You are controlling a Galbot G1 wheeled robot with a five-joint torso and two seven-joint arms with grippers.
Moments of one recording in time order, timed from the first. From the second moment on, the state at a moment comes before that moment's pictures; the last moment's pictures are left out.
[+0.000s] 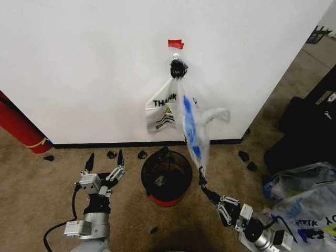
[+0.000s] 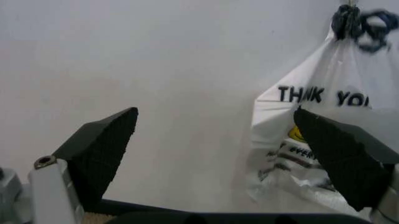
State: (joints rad) left arm 1.68 -1.39 -0.44 -2.25 -0.21 -0.26 -0.19; right arm -1.64 1.08 0.52 1.83 0.55 0.59 -0.86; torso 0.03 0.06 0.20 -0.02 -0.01
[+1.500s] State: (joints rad) left arm 1.23 -0.62 -0.17 -2.47 -1.06 0.39 -0.35; right arm -1.49 1.05 0.42 1.85 0.51 0.51 -0.78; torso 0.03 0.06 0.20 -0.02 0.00
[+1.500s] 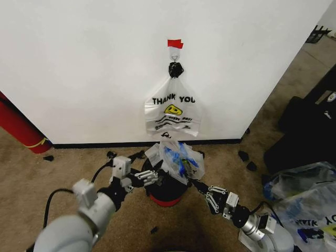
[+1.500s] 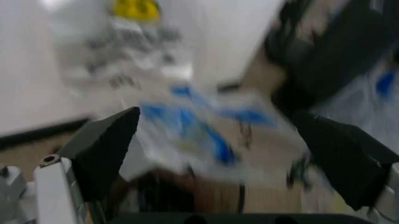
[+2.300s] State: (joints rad) left arm 0.78 -0.77 0.23 -2.11 -1.31 0.41 -0.41; right arm -1.50 1.04 0.45 1.85 0.53 0.51 -0.78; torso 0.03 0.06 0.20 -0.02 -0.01
